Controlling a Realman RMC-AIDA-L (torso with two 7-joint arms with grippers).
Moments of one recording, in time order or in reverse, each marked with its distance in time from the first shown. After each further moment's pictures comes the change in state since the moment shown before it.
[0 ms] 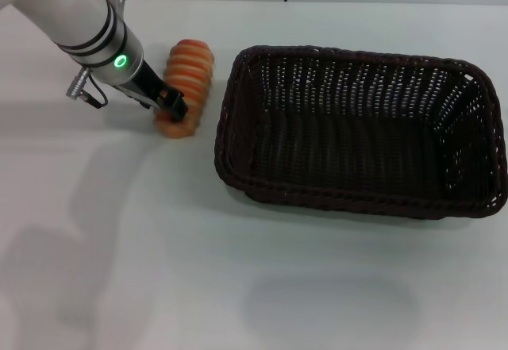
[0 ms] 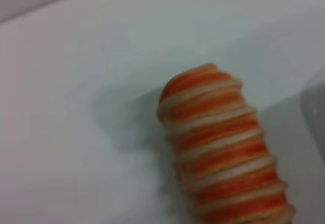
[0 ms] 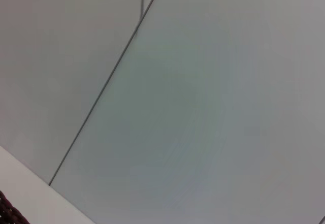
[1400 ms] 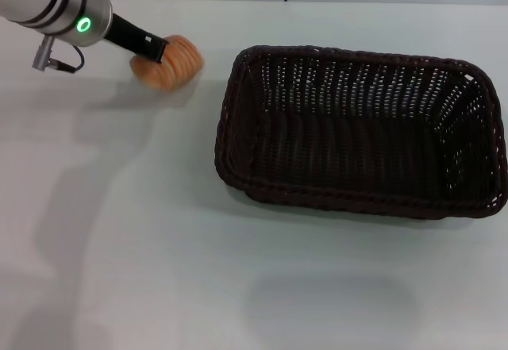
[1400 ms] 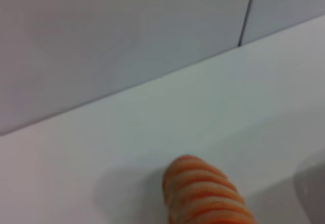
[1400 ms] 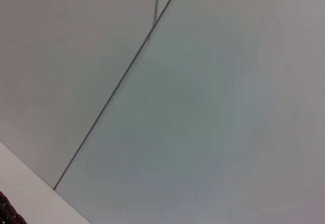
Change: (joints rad) left arm 0.224 0.003 0.046 0.437 -0.068 0.025 0.022; right arm 0.046 0.000 -0.017 -0.011 -0.045 -0.008 0.005
